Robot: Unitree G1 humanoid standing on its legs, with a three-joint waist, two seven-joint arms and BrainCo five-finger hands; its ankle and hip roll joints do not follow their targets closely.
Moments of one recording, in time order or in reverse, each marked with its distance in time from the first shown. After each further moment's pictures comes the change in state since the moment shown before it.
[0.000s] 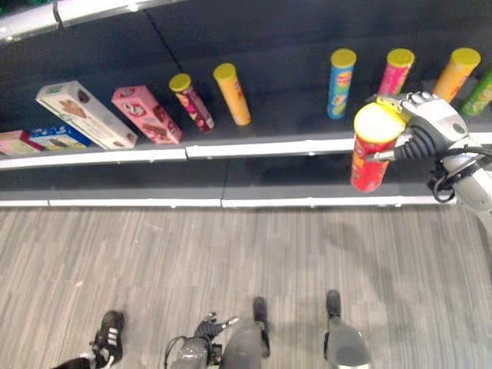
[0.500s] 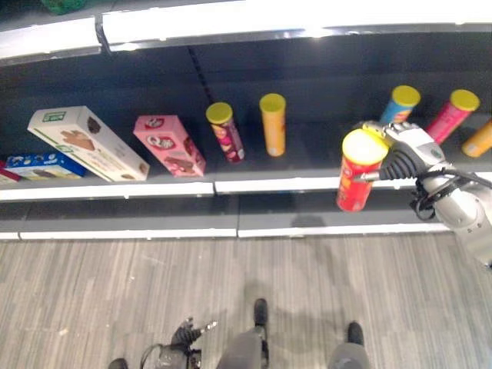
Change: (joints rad) left arm 0.049 0.083 0.009 -0.034 -0.021 -0.002 0.006; right arm 0.029 0.039 -0.009 -0.025 -0.014 0.012 0.012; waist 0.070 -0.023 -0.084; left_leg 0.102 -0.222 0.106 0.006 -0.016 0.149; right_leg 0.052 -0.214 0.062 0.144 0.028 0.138
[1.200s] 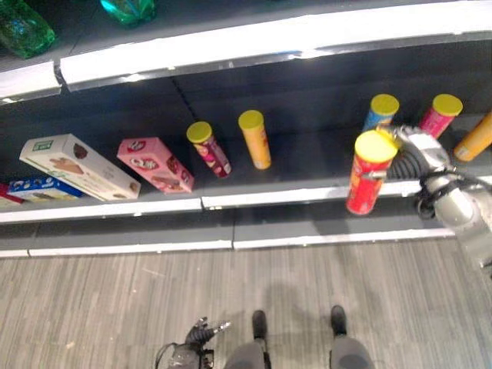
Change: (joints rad) left arm 0.048 -0.077 0.002 -0.017 -0.001 0.003 0.000; right arm 0.091 0.079 -0.022 0.094 -0.008 0.036 -0.010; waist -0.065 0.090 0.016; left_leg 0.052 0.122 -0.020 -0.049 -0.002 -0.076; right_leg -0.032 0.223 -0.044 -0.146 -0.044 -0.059
